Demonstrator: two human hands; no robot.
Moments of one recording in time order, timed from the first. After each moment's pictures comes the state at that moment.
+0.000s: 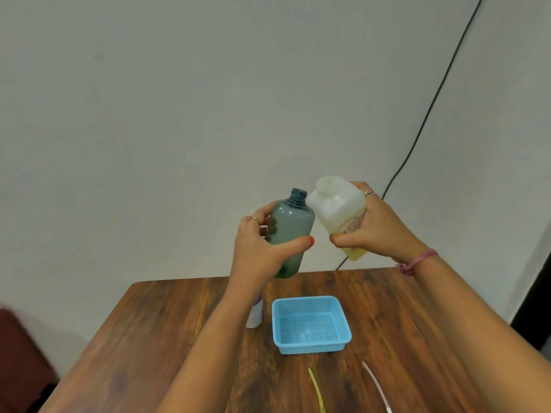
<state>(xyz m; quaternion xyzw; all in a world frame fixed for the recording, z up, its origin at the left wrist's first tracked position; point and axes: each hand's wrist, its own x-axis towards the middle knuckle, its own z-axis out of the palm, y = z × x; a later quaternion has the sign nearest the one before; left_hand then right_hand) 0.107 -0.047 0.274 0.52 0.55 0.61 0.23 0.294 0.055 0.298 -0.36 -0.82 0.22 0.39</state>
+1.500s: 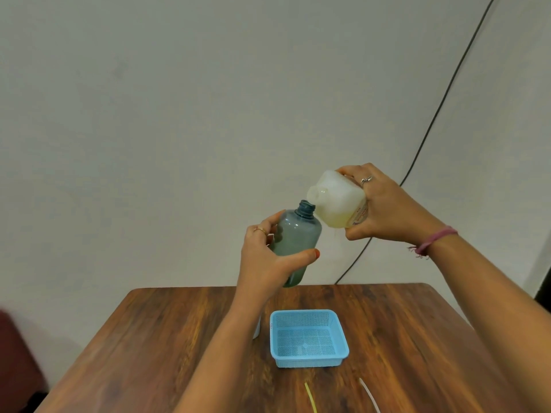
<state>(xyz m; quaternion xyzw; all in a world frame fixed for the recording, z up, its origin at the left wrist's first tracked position) 0.113 -0.055 0.277 0.54 0.54 0.62 0.20 0.304 0.053 0.357 -0.33 -0.89 -0.02 0.30</state>
